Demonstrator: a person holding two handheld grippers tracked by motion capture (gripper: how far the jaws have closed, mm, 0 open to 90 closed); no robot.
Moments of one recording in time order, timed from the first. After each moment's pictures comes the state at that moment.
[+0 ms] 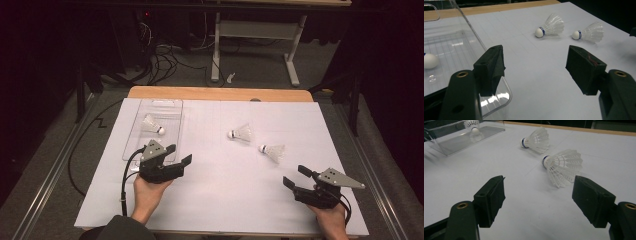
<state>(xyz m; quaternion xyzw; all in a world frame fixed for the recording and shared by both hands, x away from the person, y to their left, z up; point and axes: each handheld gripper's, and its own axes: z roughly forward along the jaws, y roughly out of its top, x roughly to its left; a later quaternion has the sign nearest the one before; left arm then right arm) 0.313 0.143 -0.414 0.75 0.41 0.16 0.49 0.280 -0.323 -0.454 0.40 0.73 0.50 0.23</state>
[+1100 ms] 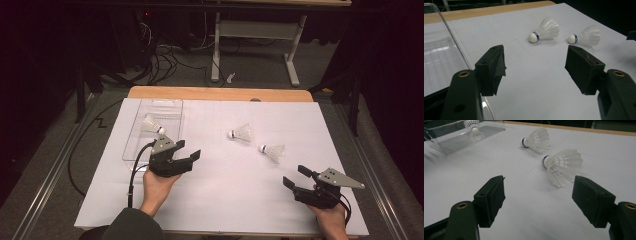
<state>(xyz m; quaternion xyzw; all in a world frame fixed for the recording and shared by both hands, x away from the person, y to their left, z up) 0.330 0.123 -0.412 0.75 0.40 0.15 0.50 0.280 -0.323 -0.454 0.40 0.74 0.50 0.23</state>
